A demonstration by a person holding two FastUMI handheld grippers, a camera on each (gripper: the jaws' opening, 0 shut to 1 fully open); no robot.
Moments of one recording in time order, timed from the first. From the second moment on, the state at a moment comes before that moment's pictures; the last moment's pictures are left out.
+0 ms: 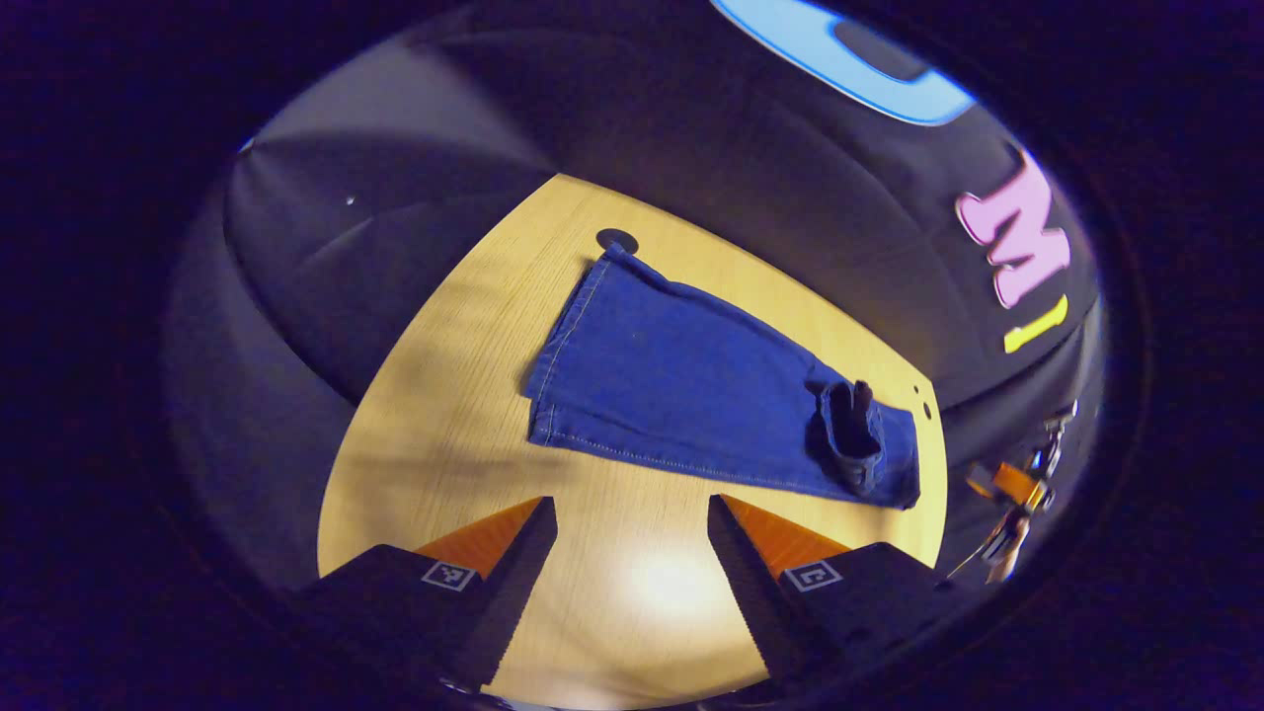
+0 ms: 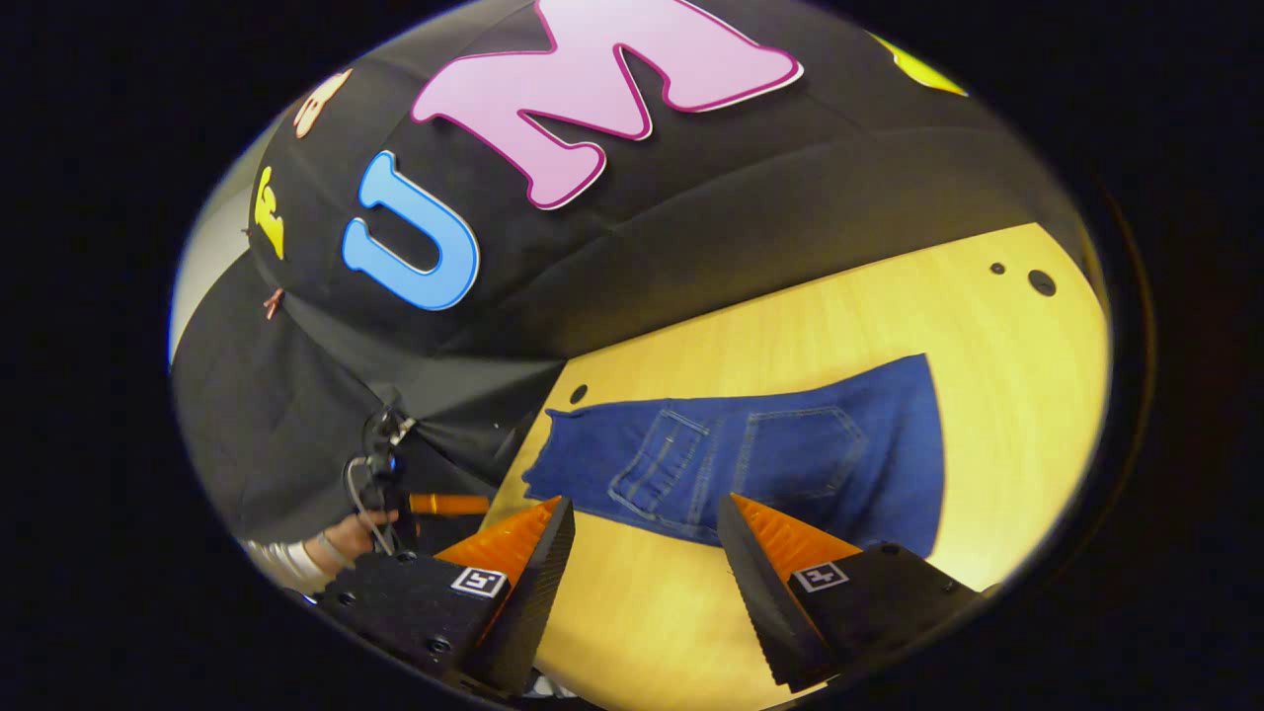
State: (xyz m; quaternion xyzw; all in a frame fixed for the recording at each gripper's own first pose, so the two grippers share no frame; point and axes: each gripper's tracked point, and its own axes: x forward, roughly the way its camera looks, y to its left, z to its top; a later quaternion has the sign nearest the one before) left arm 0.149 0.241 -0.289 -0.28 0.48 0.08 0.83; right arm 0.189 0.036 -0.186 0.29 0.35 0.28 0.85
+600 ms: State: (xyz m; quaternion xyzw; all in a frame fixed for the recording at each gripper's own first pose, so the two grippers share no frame) left arm 0.204 0.292 -0.372 -0.15 0.65 0.16 0.73; right arm 0.142 -0.037 -0.241 0.29 0.39 0.20 0.85
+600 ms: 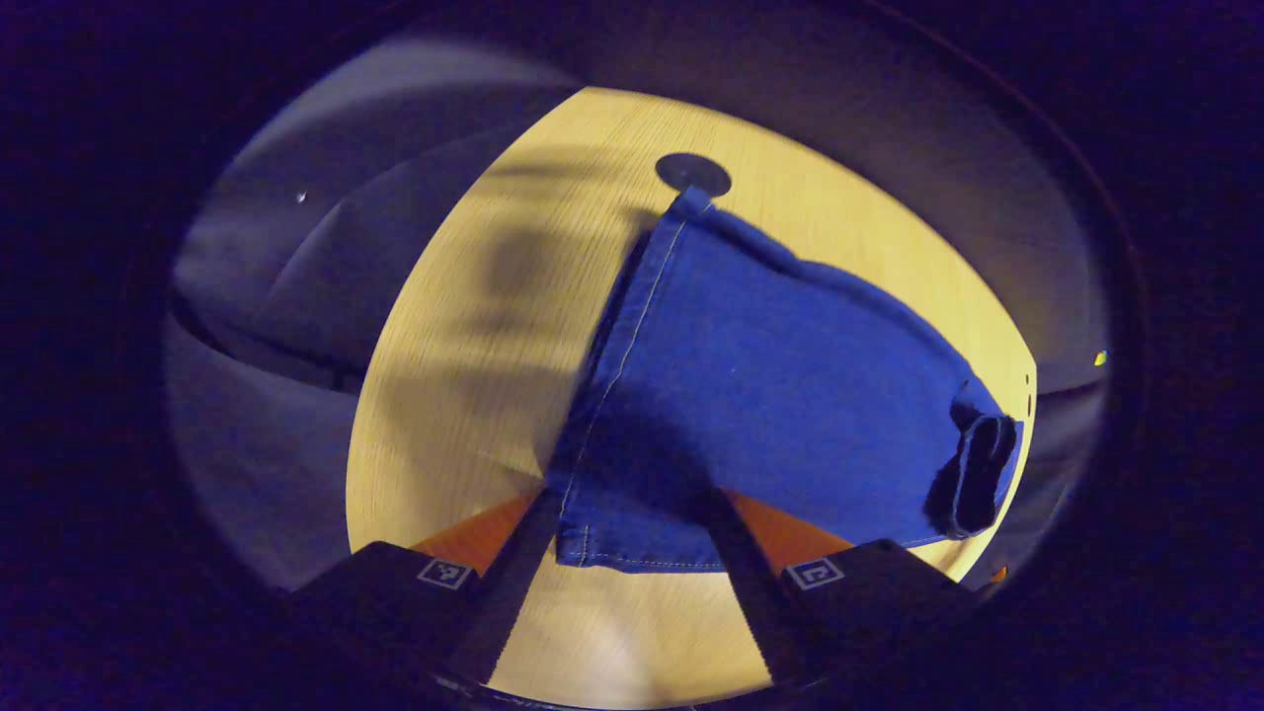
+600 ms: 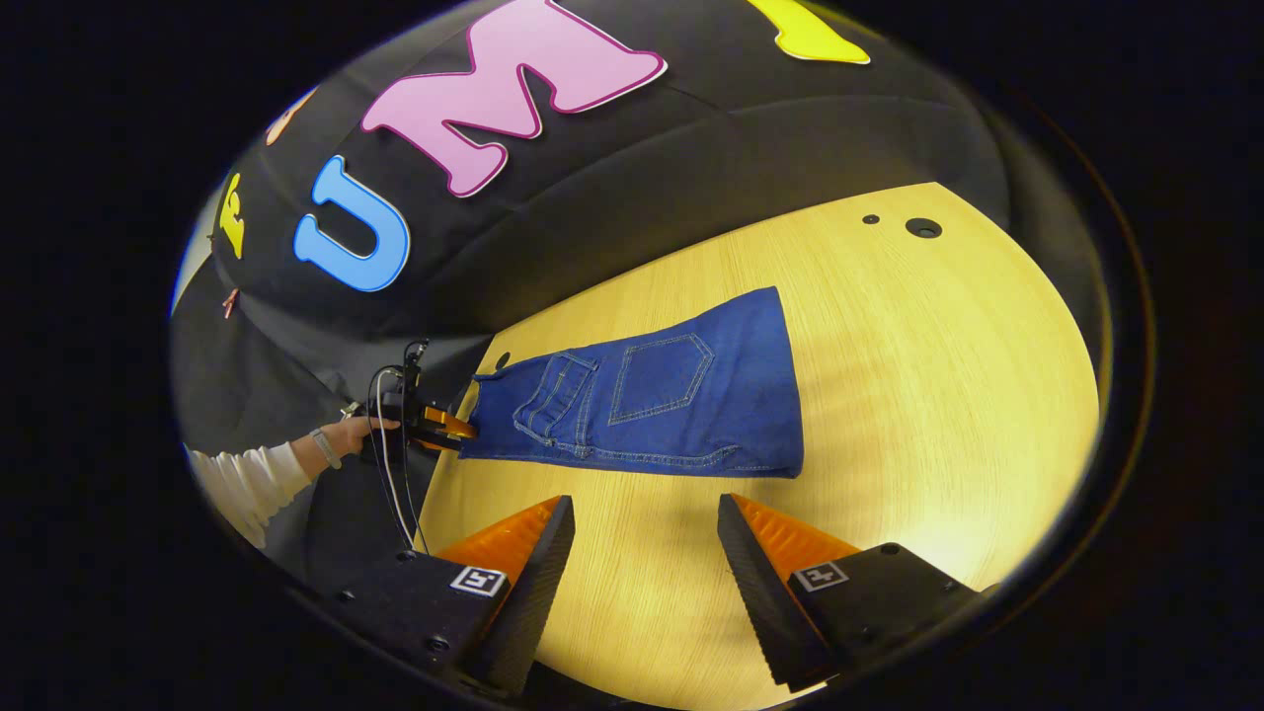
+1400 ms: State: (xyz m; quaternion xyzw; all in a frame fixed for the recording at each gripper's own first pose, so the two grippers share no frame) left arm 0.231 0.251 -0.355 -0.28 0.56 0.16 0.77; right arm 0.129 -0.035 -0.224 0.29 0.38 0.22 0.85
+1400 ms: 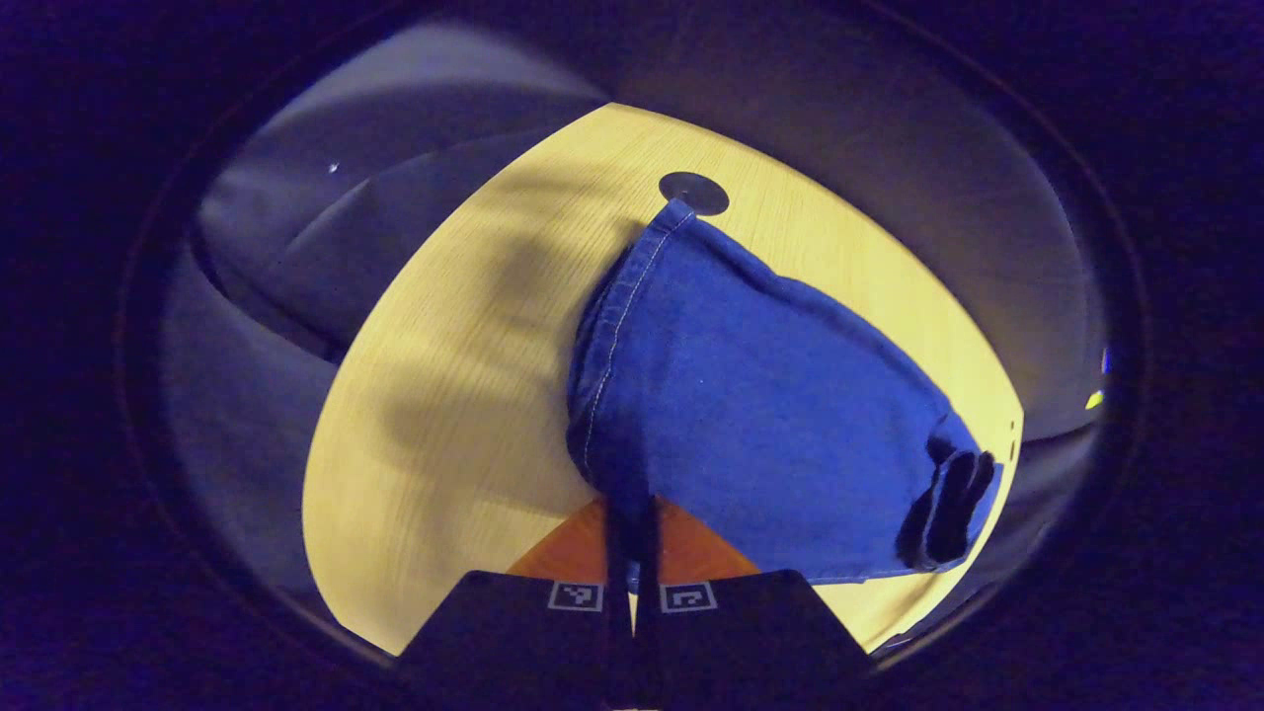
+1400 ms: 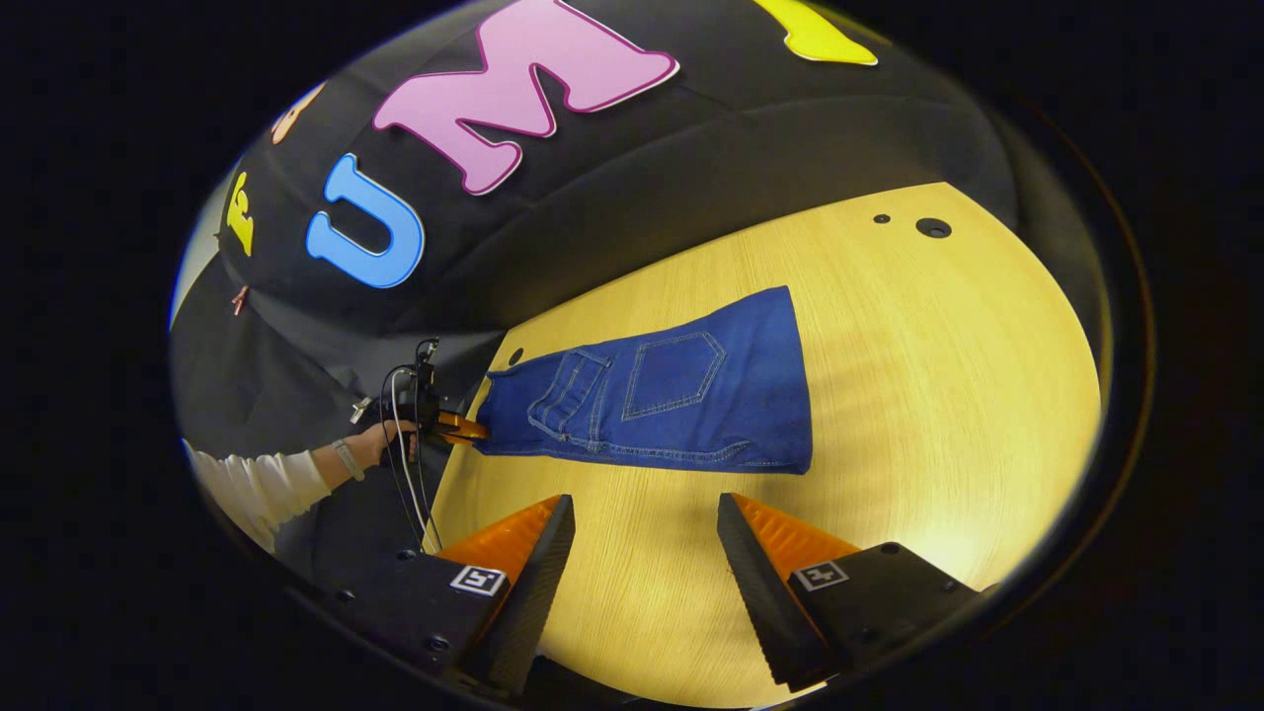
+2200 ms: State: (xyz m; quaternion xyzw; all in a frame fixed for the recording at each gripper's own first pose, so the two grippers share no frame) left arm 0.305 -0.115 -0.177 -0.23 0.43 -0.20 0.85; right arm 0.103 -0.118 -0.202 0.32 0.34 0.20 0.86
